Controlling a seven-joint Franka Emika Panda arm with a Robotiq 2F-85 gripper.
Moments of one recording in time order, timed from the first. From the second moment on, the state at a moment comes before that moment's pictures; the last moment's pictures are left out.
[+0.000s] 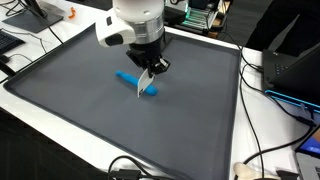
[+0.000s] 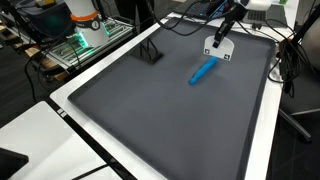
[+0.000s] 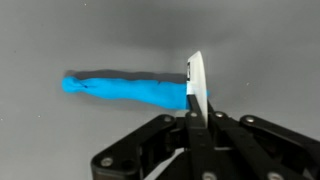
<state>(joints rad) 0.19 0.67 0.06 -1.43 -0.06 1.94 0.30</state>
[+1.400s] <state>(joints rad) 0.21 0.77 0.03 -1.32 -0.07 1.89 0.29</state>
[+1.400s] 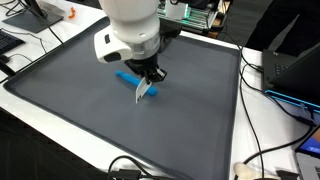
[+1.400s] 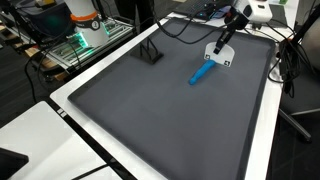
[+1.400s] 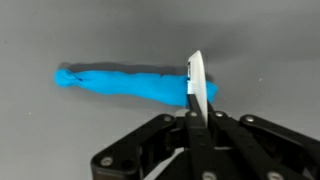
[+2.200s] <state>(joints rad) 0.21 0.84 0.03 -1.23 -0.06 1.81 0.28</state>
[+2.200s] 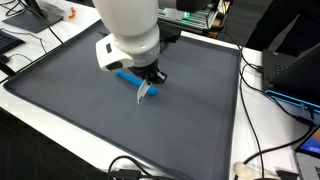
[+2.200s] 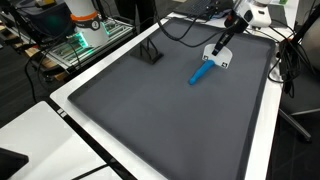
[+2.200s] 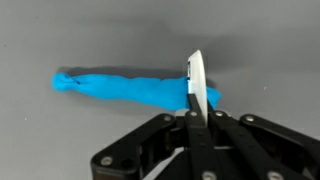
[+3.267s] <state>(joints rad) 0.21 0.83 0.03 -1.25 -0.06 1.80 0.25</state>
